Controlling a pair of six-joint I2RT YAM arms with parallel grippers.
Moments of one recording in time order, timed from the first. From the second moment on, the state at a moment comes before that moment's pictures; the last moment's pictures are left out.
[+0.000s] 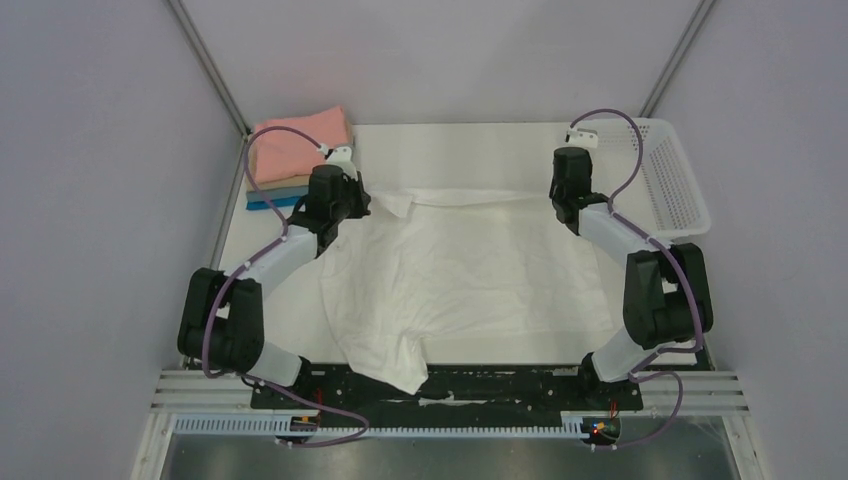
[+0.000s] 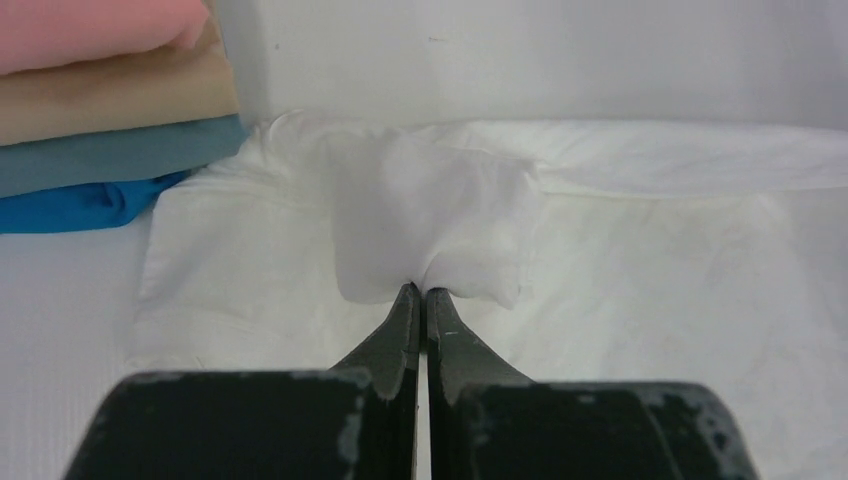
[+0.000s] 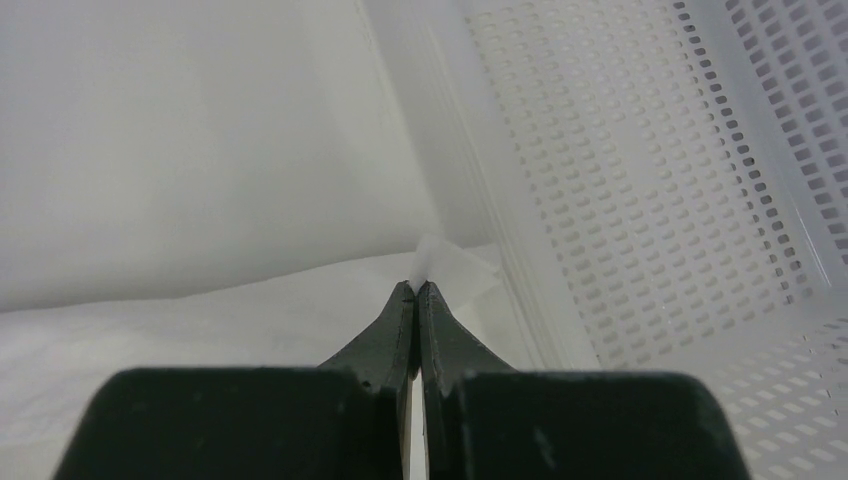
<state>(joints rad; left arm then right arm) -0.28 1.51 0.90 0.10 0.01 -0.26 0.17 1.62 1.02 0.03 0.48 0.16</state>
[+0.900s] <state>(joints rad) -0.30 1.44 1.02 -0.40 0.05 0.01 0.13 1.60 1.06 -0.09 0.43 0.05</state>
